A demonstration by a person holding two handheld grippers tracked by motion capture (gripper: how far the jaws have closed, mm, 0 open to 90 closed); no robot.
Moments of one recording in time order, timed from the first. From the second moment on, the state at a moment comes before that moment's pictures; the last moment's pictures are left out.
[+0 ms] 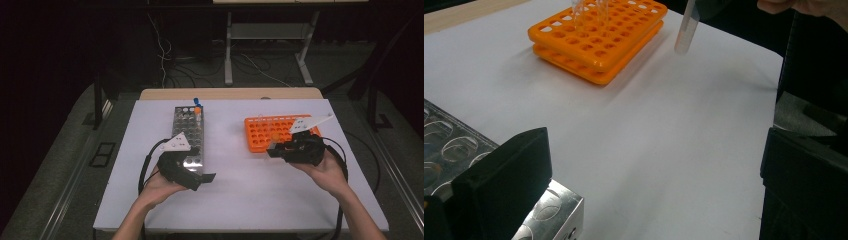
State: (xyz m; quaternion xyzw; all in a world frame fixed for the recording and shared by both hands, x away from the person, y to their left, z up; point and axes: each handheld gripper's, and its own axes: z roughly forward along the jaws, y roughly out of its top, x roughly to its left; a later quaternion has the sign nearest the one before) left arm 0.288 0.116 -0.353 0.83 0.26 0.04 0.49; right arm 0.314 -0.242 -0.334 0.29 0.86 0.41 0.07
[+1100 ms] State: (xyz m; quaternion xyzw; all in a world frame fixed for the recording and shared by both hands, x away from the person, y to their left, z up) left arm 0.310 0.049 -0.338 0.87 0.18 -0.01 0.45; right arm 0.293 -0.171 -0.360 0.20 0.90 0.38 0.02
